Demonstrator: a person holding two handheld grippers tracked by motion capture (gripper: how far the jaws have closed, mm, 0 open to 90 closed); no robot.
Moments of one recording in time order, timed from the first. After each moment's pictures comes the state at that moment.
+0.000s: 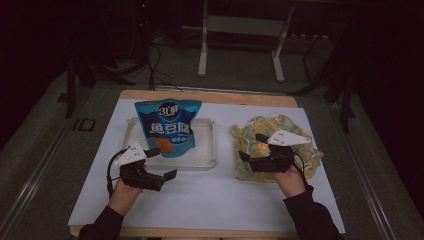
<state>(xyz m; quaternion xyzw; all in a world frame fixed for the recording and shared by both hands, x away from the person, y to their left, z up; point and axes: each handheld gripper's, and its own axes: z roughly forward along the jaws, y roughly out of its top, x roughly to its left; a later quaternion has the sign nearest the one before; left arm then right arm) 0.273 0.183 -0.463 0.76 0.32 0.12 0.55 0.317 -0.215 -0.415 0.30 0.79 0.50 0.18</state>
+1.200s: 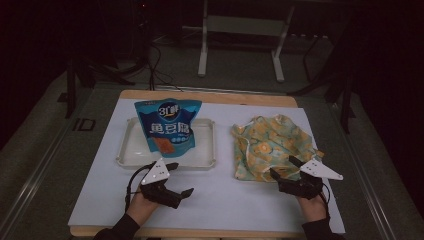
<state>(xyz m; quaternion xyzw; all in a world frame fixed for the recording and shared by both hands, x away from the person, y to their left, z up) 0.259 0.141 -0.502 0.80 0.27 0.13 0.51 0.276 -0.300 -0.479 0.38 0.74 0.49 0.26</state>
